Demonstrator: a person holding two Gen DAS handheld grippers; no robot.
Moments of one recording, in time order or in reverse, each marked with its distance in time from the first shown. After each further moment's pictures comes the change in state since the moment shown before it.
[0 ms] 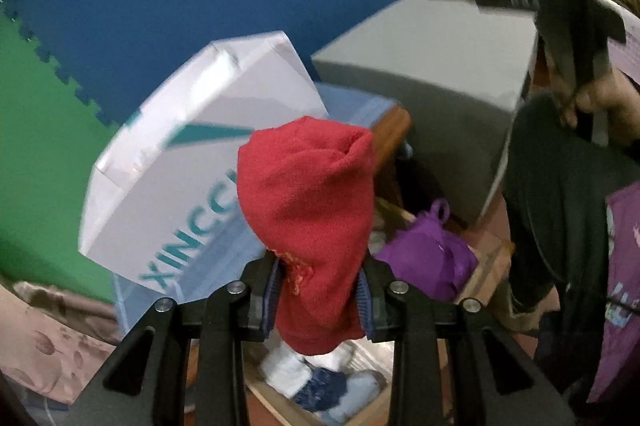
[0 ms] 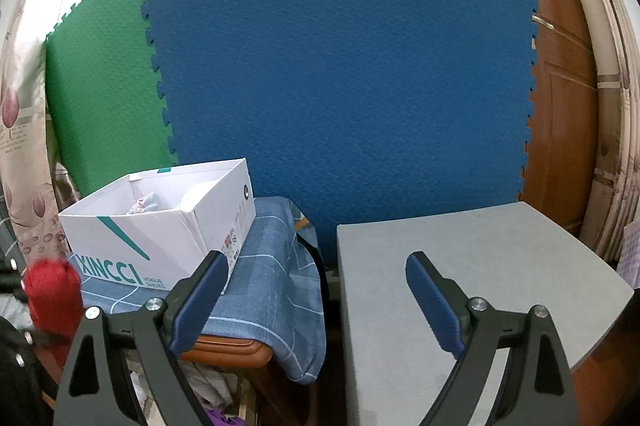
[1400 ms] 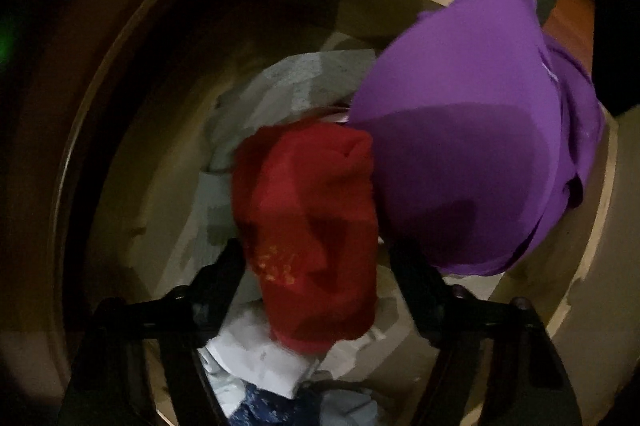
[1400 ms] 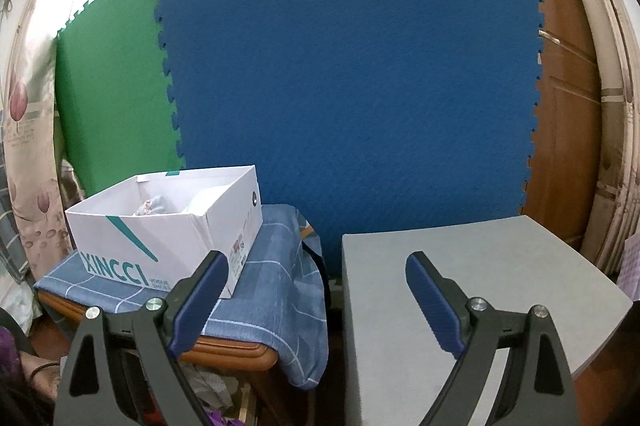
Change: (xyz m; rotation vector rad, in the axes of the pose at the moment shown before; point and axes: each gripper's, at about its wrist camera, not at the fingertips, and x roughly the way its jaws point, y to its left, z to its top) left arm 0.226 -0.046 -0.093 0.116 0.430 -0.166; right arm -0.008 0.007 0.001 -0.034 -0.033 0.004
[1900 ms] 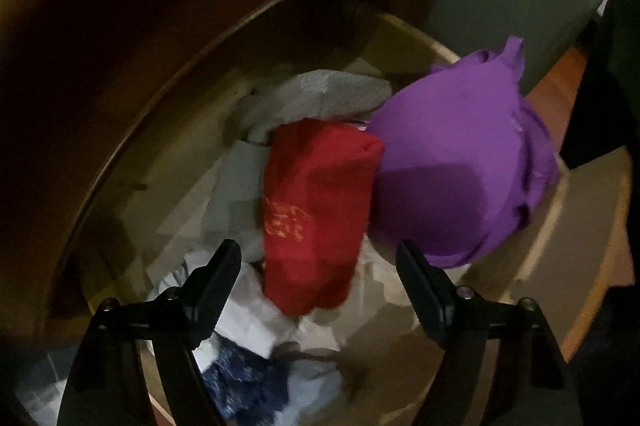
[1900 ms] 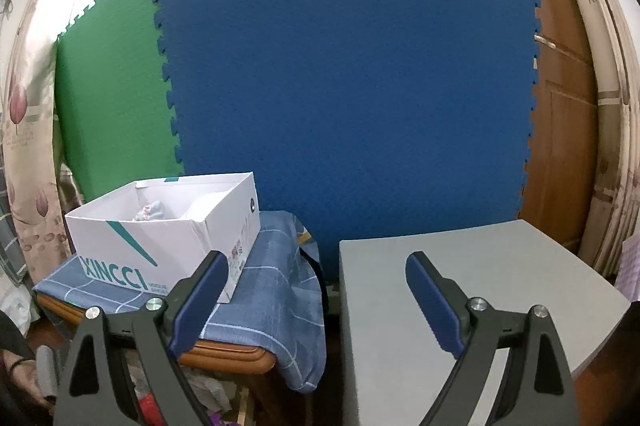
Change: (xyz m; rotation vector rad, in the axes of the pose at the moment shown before) left arm -0.033 0.035 -0.026 -0.225 -0.043 -0.104; right arm -0.005 -0.002 0.001 0.004 -0.027 -0.006
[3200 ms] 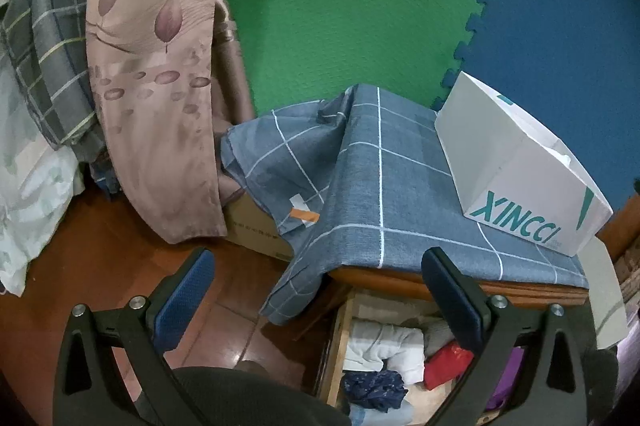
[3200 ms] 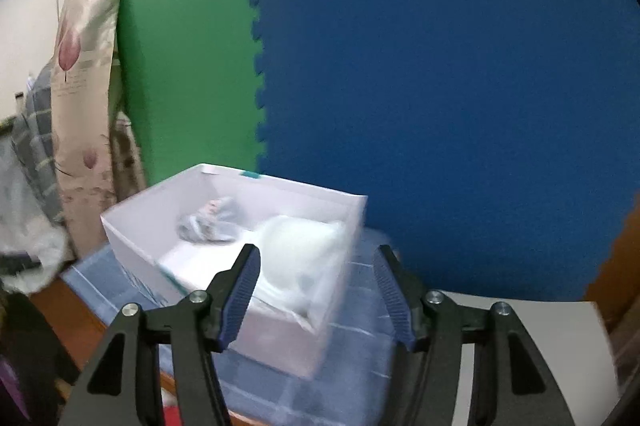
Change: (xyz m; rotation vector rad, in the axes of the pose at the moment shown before) left arm -0.211 0.205 -0.198 -1.036 -0.581 0.231; right arm 0.078 0.093 0.067 -0.237 0.090 0.221
